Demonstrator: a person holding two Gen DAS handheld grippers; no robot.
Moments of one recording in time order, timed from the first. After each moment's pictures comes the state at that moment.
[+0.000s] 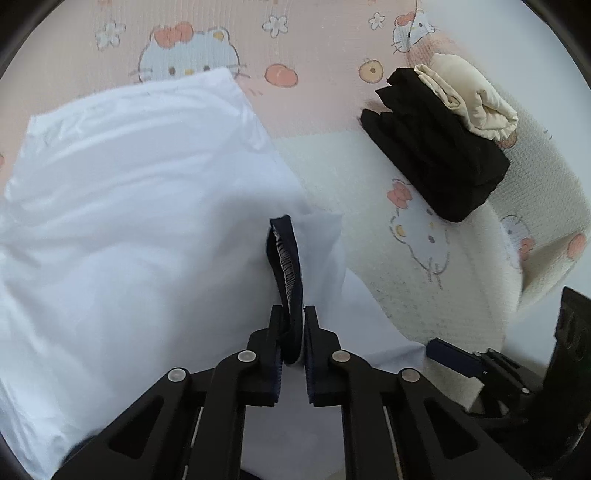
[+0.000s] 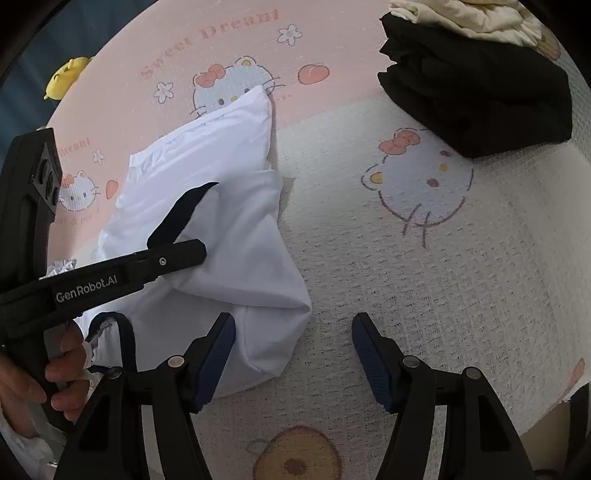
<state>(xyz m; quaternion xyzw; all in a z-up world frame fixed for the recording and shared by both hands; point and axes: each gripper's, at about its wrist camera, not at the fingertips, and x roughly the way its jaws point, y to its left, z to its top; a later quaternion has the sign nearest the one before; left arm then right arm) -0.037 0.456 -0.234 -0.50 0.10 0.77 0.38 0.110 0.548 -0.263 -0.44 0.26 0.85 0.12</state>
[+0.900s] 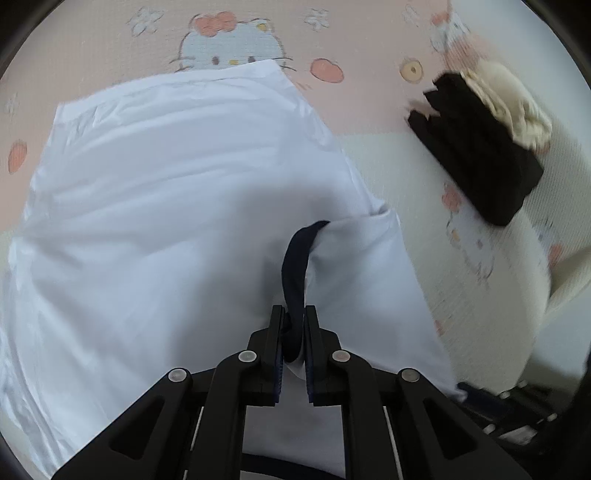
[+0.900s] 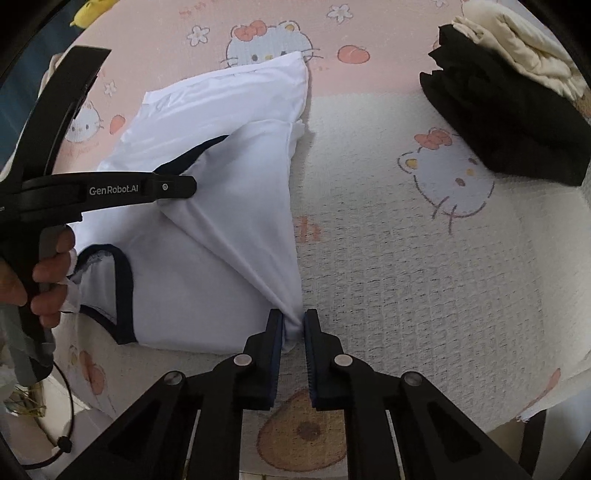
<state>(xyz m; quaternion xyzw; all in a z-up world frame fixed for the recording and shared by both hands) -0.073 0.426 -0.245 -0.53 0.09 0.77 0.33 0.106 0.508 -0.267 -0.50 0.17 0.84 0.10</state>
